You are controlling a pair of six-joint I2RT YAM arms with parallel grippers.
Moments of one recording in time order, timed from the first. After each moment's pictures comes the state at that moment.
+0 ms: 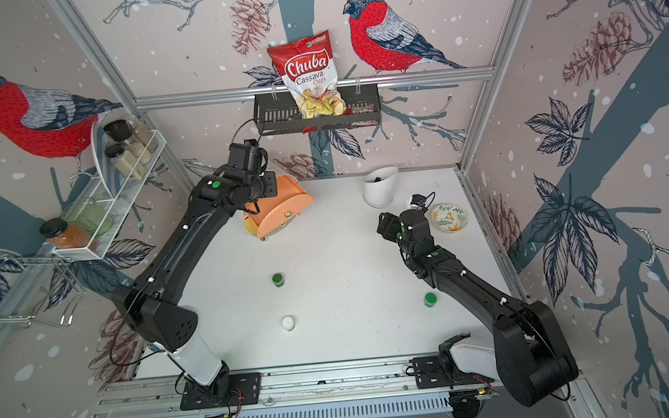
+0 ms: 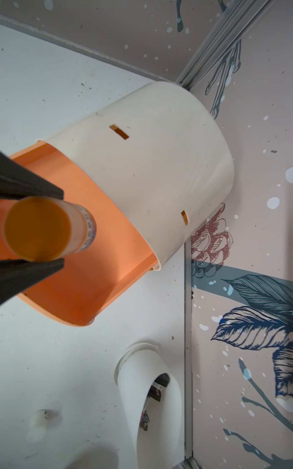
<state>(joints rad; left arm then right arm) -0.42 1.74 1.91 -0.91 -0.27 -0.28 0.39 1.23 0.69 0.10 0.12 0.63</state>
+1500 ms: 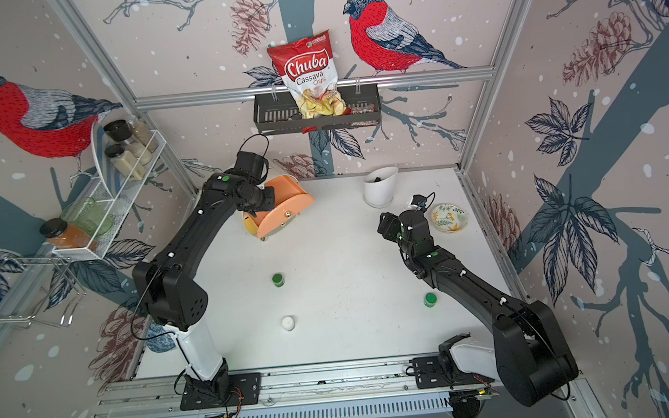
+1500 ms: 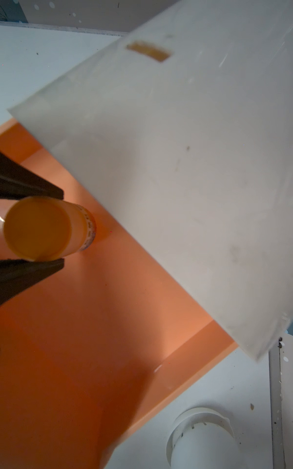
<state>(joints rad) -0.33 1.88 1.90 -1.04 -0.15 -0.24 0.40 1.23 0.69 0.10 0.14 0.64</state>
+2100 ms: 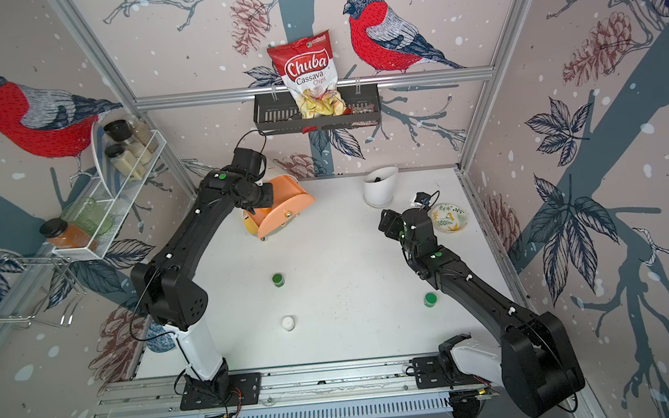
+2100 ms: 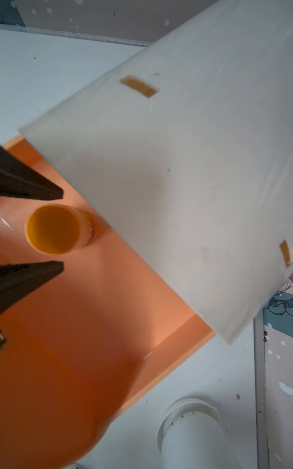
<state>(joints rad) -0.32 1.88 1.97 -1.05 -0.16 -0.24 0.40 1.17 0.73 0.03 0.17 0.63</state>
